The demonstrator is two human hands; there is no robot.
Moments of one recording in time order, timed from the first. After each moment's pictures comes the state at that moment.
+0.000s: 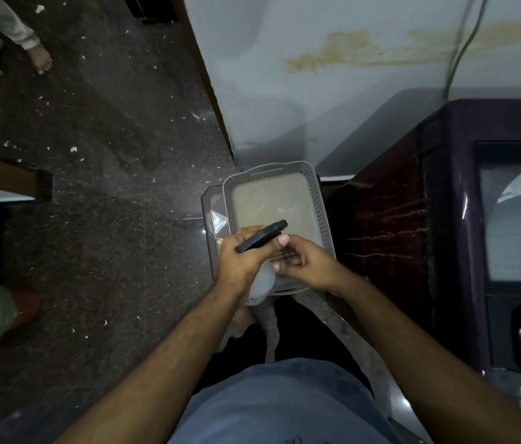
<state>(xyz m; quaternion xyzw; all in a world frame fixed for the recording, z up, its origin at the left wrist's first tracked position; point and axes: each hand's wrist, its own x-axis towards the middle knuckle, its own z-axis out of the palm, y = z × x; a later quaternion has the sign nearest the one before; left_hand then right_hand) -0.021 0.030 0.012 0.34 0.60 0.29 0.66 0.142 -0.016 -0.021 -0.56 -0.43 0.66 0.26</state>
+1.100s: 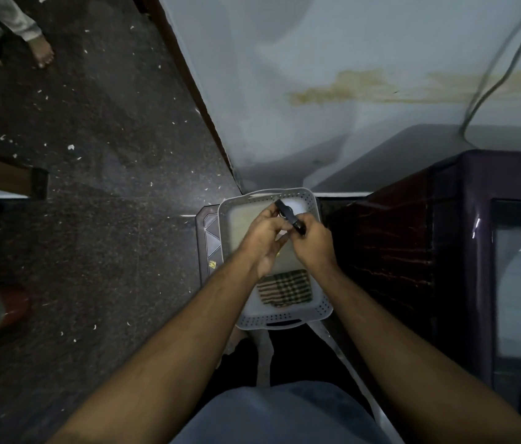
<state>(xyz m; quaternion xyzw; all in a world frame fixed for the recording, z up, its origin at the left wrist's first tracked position) 0.063 0.136 -0.030 0.18 0.56 0.22 0.78 0.170 0.092 -0.055 -0.80 -0.40 0.40 0.22</state>
